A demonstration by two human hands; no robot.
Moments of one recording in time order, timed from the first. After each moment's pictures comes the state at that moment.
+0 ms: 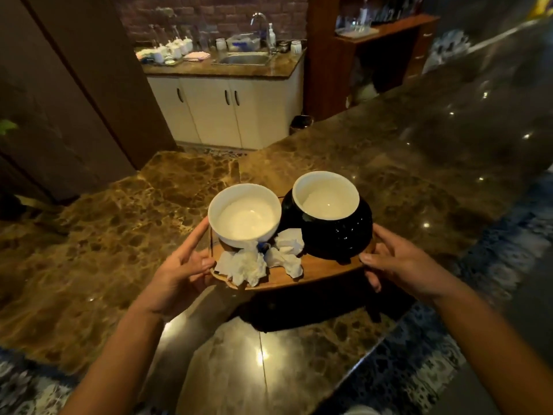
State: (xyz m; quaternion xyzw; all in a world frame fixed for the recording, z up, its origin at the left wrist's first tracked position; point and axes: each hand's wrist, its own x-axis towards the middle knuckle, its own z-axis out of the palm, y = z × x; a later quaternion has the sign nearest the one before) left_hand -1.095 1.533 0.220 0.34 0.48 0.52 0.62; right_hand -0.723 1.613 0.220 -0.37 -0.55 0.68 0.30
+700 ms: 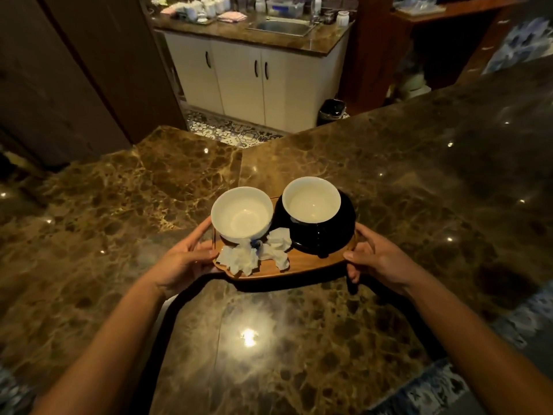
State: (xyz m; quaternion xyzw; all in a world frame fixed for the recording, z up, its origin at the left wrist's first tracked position) left_hand -1.097 1.636 0.142 0.25 0.51 0.51 0.65; right_hand -0.729 1.766 0.165 -0.40 -0.55 0.71 0.20
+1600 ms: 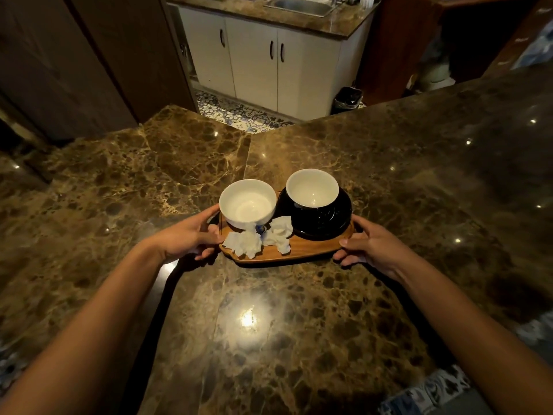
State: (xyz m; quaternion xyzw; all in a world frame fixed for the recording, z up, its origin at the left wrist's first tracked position) left_hand -1.123 1.669 0.133 0.37 0.61 0.32 0.62; right_hand -0.753 1.805 0.142 -0.46 -0.49 0.72 0.16
